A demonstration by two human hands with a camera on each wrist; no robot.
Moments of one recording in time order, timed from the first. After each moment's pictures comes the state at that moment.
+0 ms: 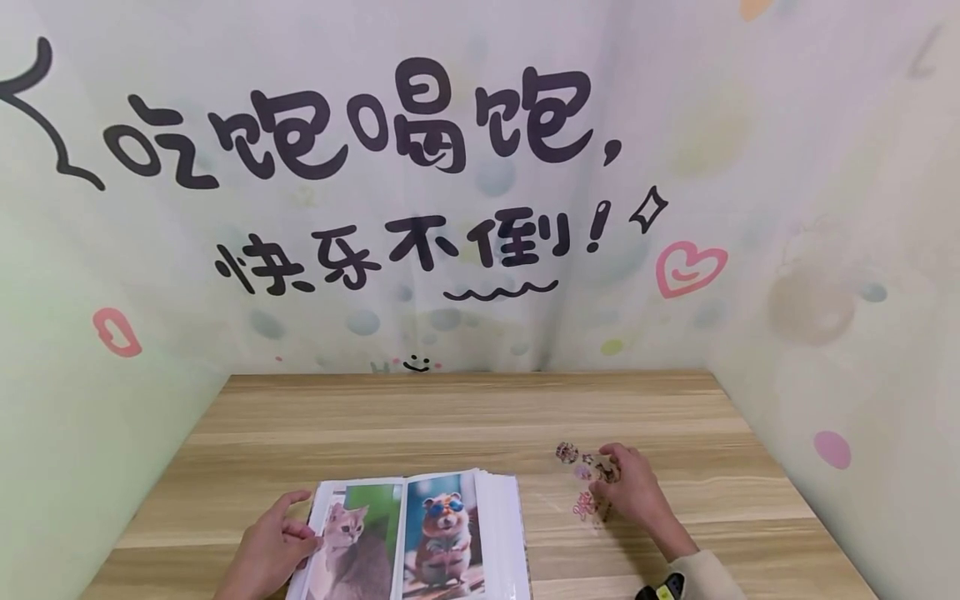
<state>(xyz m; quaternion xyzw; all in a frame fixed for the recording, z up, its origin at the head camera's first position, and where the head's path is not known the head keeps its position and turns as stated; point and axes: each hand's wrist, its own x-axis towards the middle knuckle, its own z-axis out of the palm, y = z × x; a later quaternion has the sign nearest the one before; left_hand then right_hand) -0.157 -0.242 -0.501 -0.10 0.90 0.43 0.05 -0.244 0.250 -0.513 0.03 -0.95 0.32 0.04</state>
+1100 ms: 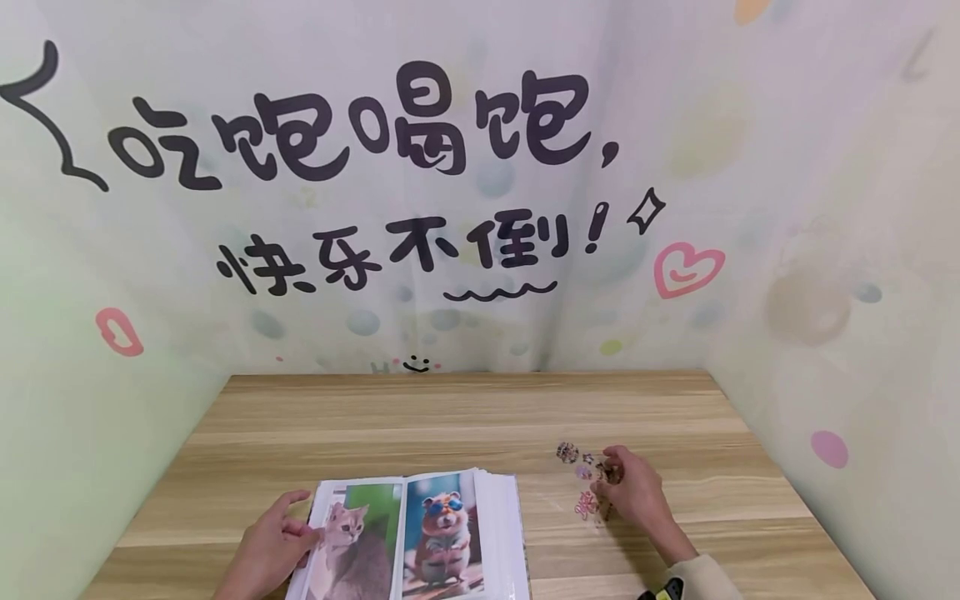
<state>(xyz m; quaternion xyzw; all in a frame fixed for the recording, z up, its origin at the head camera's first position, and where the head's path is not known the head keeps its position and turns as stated) -0.157 -0.241 -0.498 -0.11 0.90 0.43 0.06 -0.241 0.253 -0.521 0.03 -0.95 0.30 0.08</state>
